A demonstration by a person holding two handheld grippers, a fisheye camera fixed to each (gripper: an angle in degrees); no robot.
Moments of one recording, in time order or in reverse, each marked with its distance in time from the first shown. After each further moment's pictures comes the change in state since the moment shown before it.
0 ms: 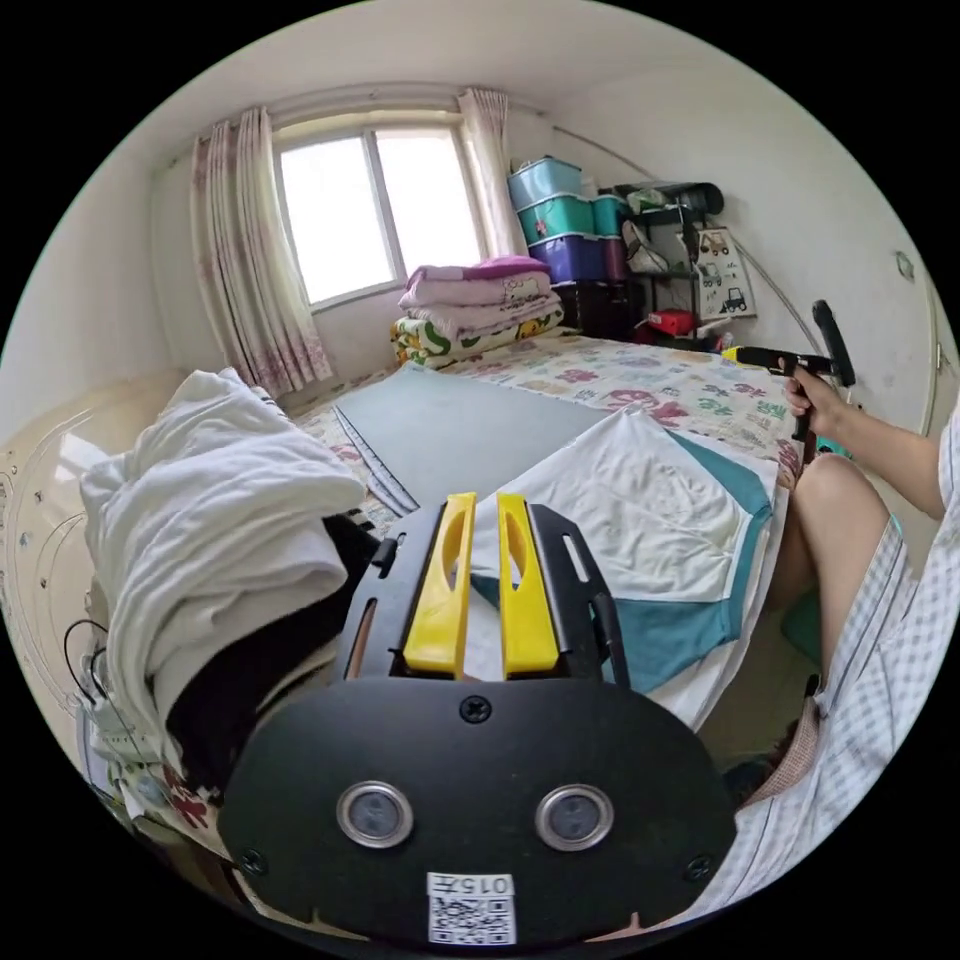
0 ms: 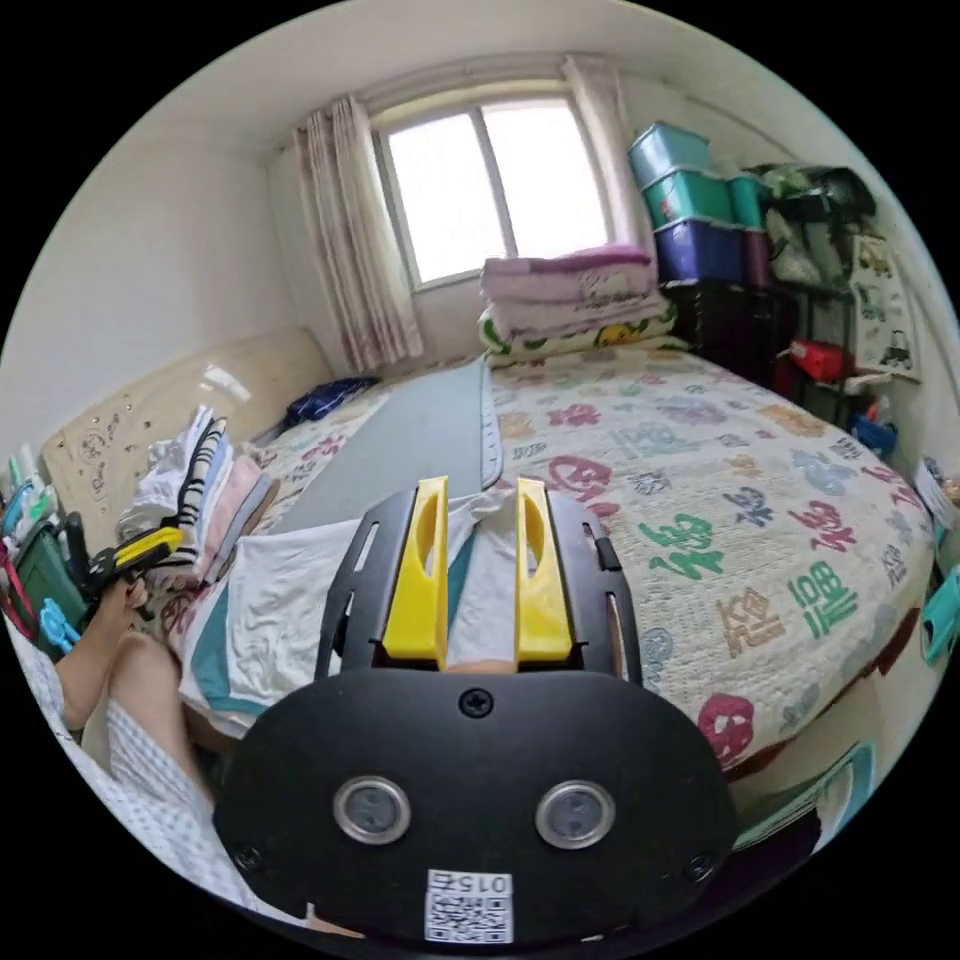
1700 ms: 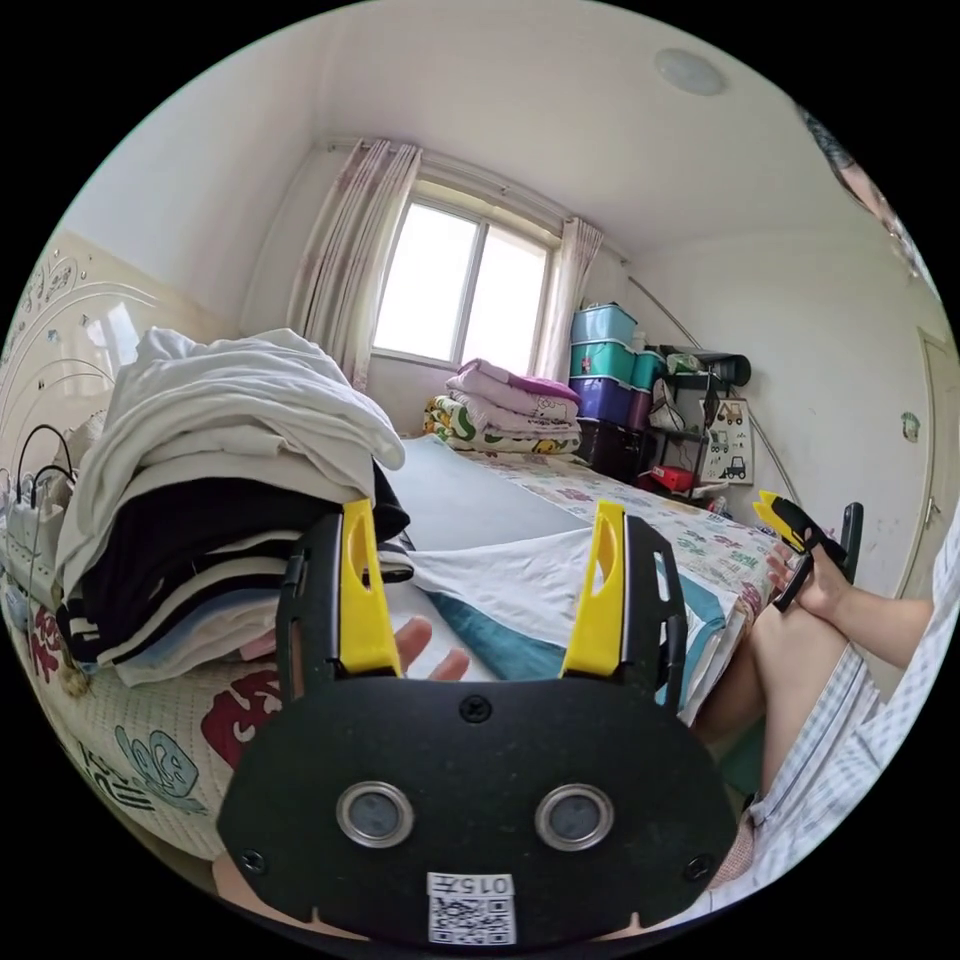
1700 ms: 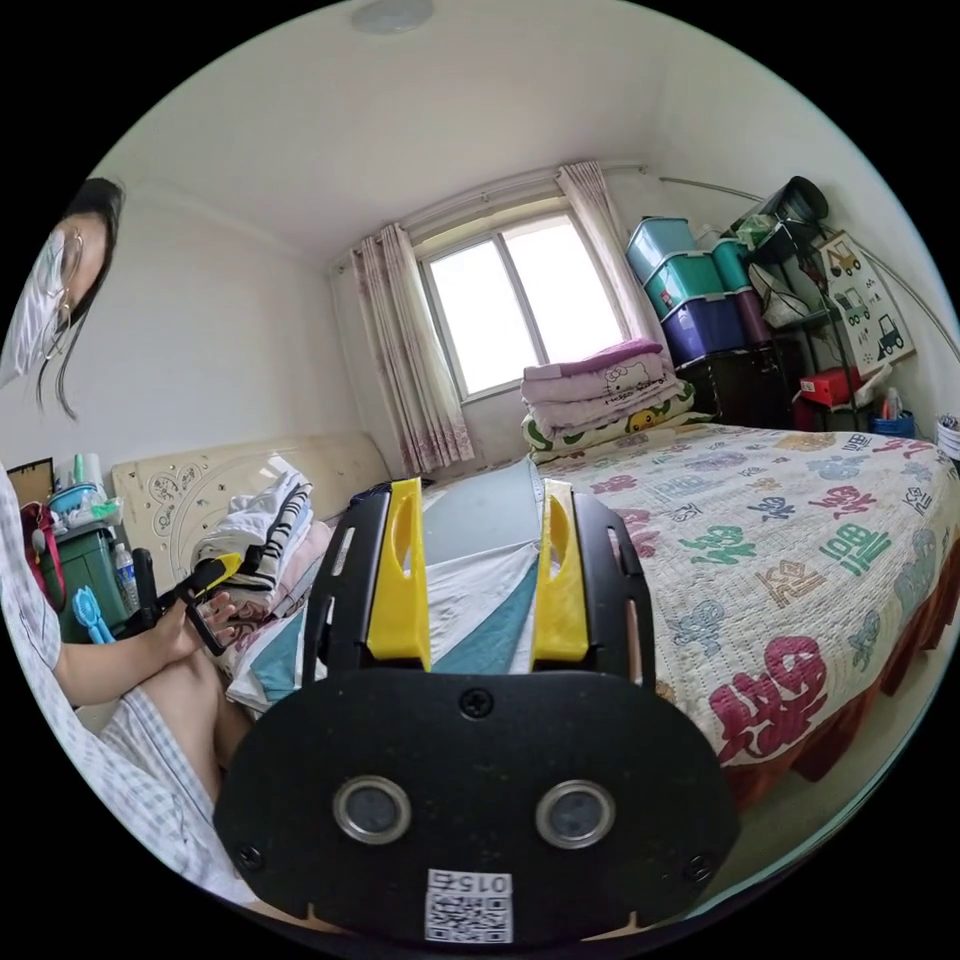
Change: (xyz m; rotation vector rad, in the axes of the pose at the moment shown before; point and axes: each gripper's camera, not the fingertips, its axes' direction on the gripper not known) left arm -0.014 0.190 -0.048 0.304 0.086 -0.347; right arm 0.192 0.063 -0.072 0.265 -0.237 0.049
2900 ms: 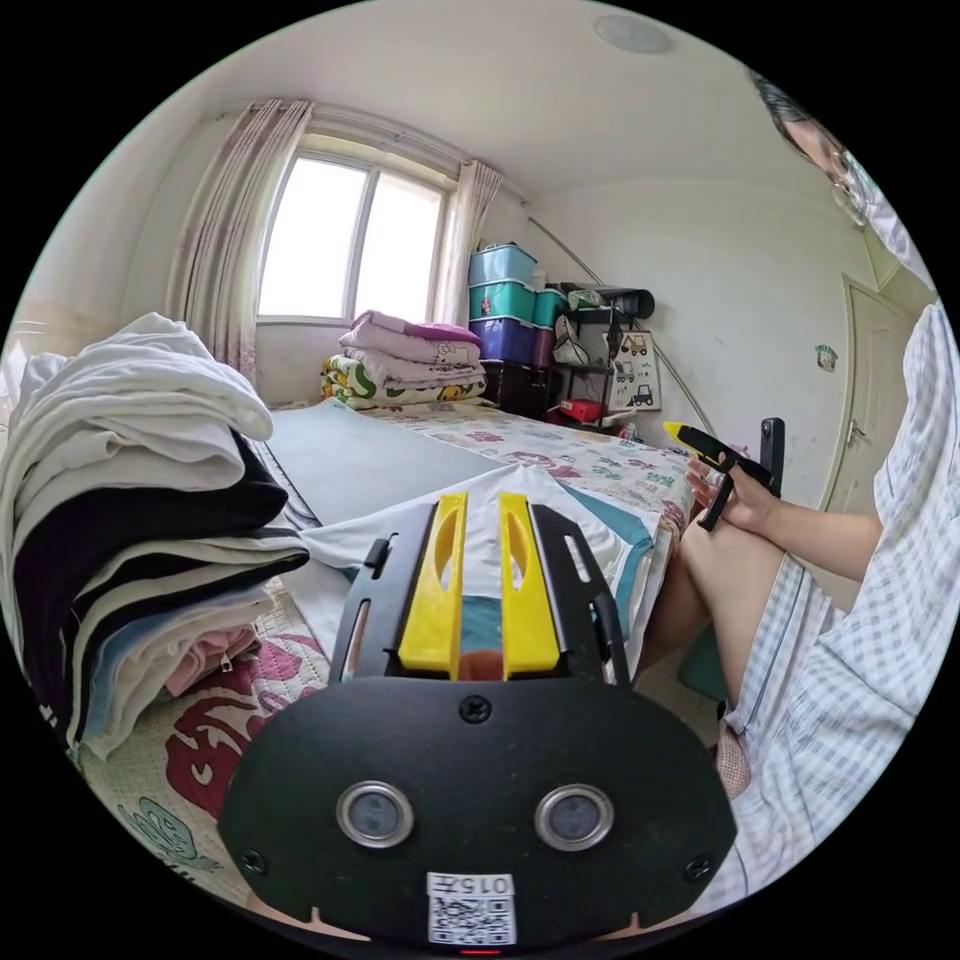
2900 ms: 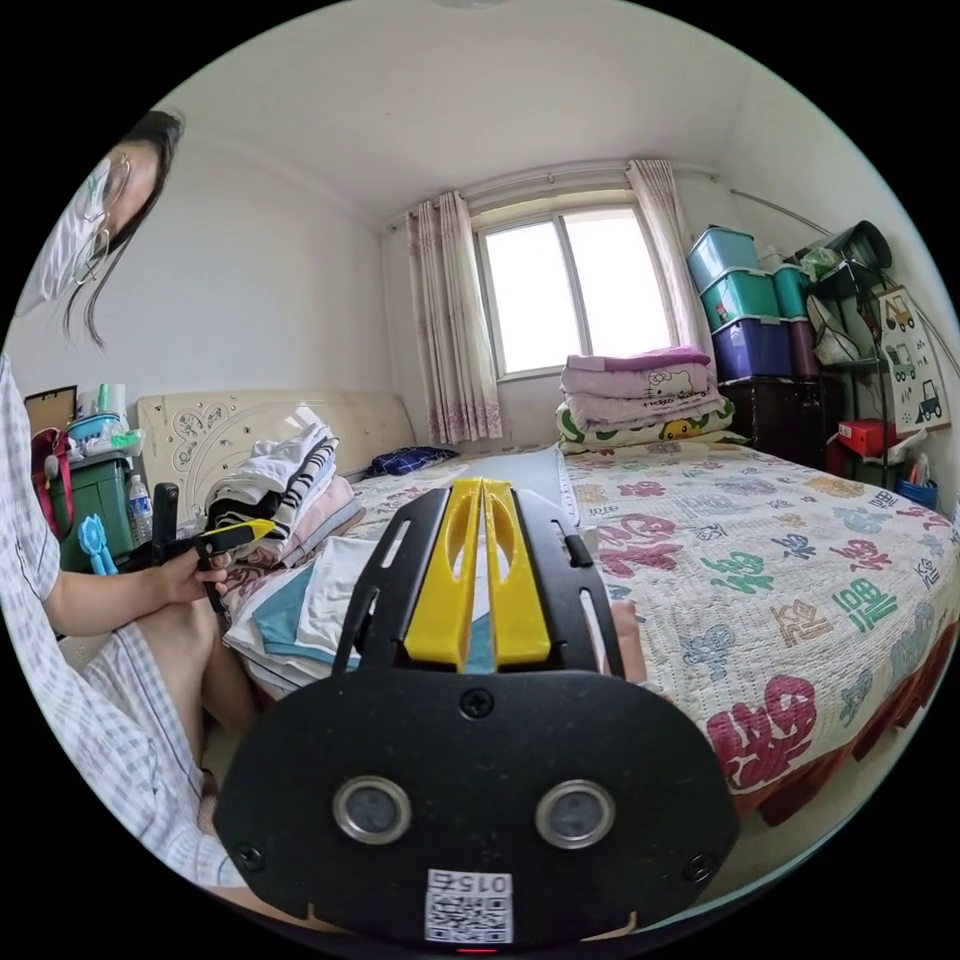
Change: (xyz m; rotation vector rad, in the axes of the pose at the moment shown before) left arm 0.048 -0.035 0.082 -0.178 0.275 0.171; right arm -0.015 0.029 -0.007 -0.065 -0.056 -0.152
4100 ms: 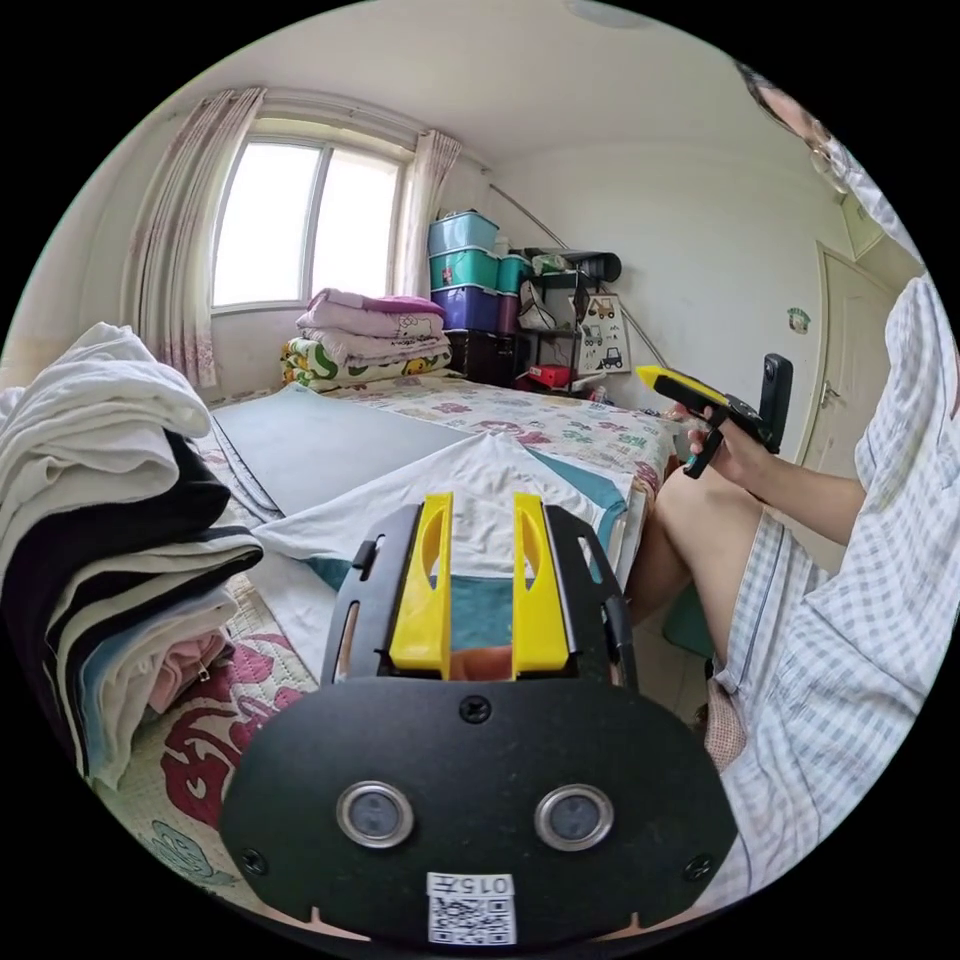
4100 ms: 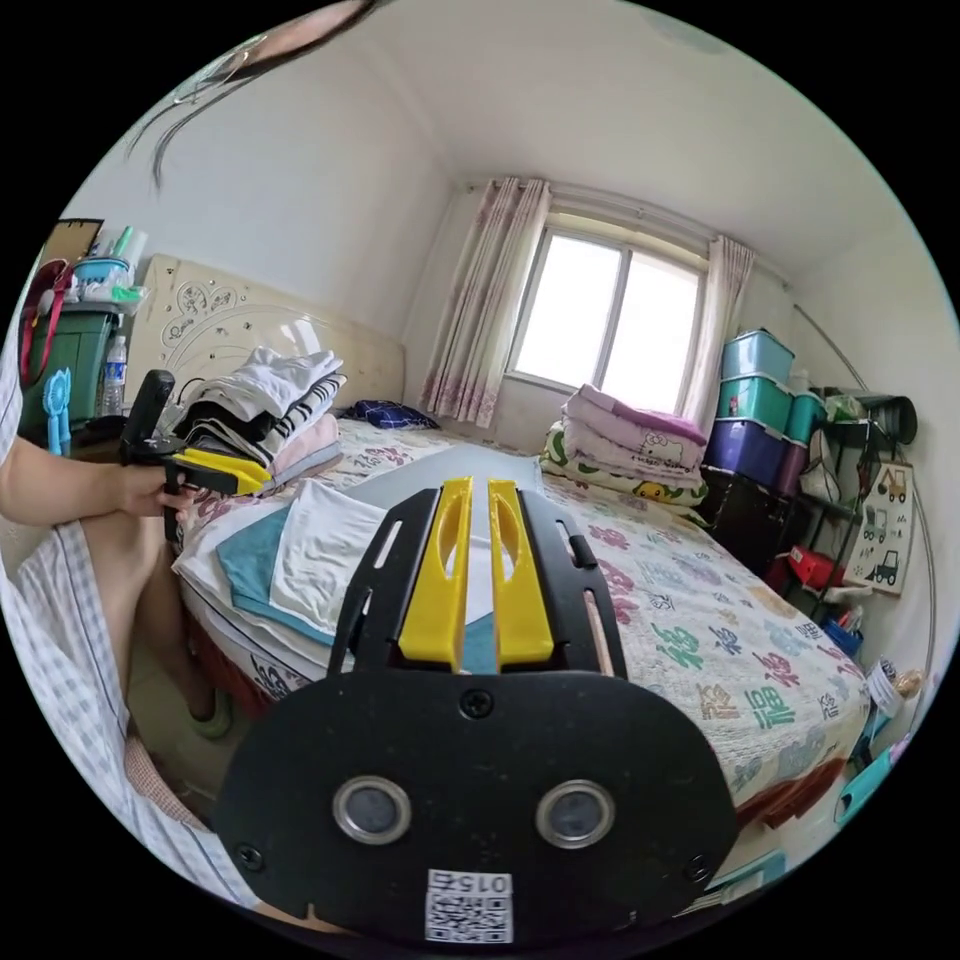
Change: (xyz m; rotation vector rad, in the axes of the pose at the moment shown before) left arm 0.034 -0.076 0.081 -0.121 0.065 0.097; right arm -0.161 0.020 0.030 -0.076 0.158 -0.350
